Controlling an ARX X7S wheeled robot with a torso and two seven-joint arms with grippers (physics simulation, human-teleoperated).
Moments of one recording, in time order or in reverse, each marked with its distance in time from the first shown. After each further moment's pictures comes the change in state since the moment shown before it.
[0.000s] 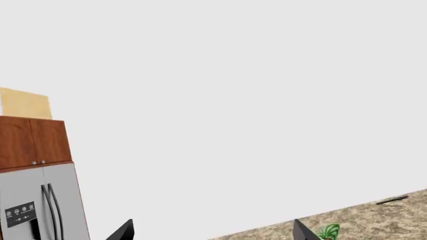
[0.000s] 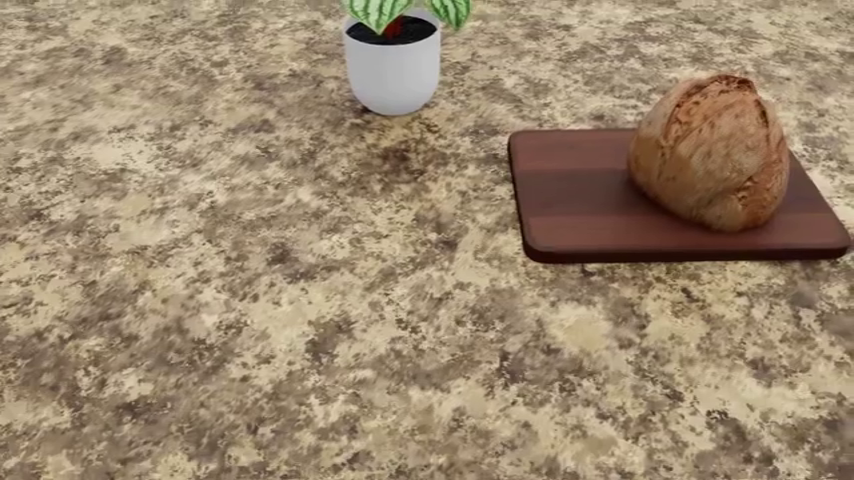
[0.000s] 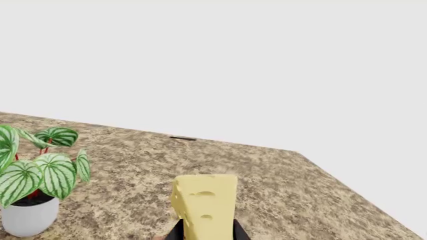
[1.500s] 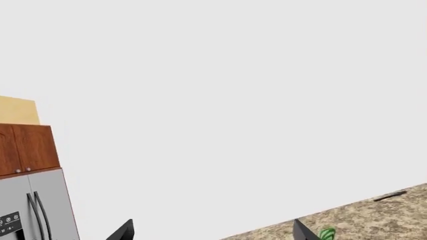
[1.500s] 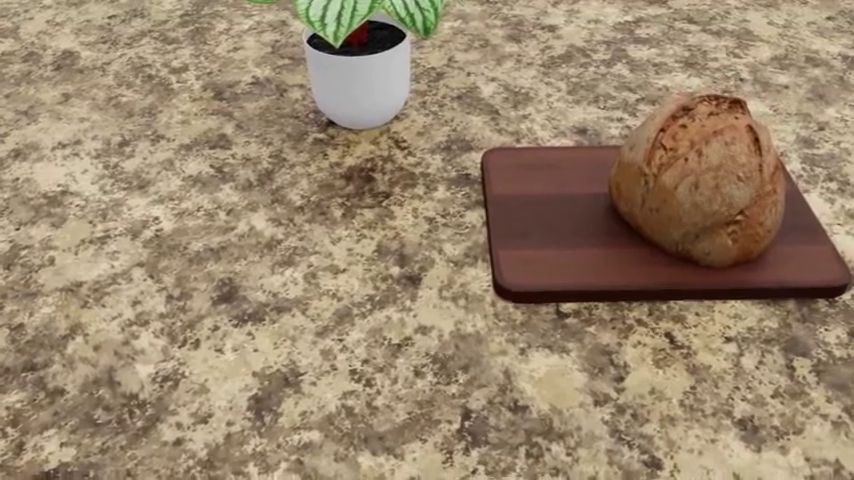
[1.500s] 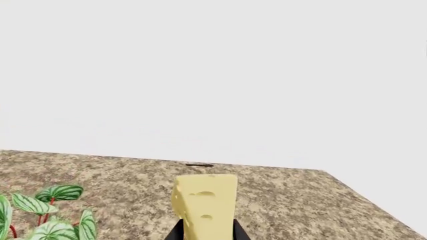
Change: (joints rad) left arm -0.016 -0.055 0.099 0.033 0.012 0.085 0.060; right arm 0.315 -0.206 -0.225 0.418 -0.343 -0.175 -0.360
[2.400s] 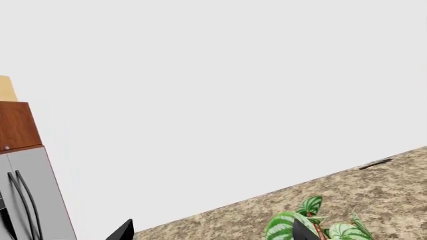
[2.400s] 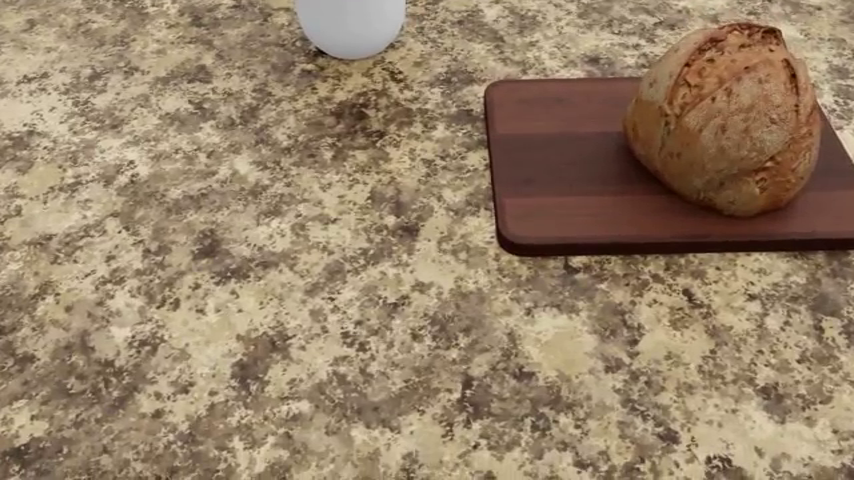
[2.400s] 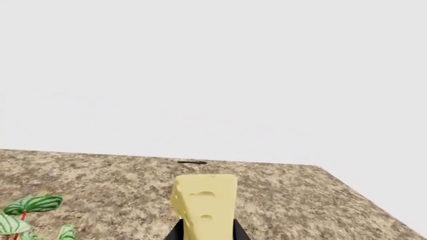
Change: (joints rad) left arm -0.019 -0.009 0.027 -0.001 -0.029 0.024 -0.013; right arm 0.181 -0.124 -0.143 0.310 -0.213 -0.157 -0.208
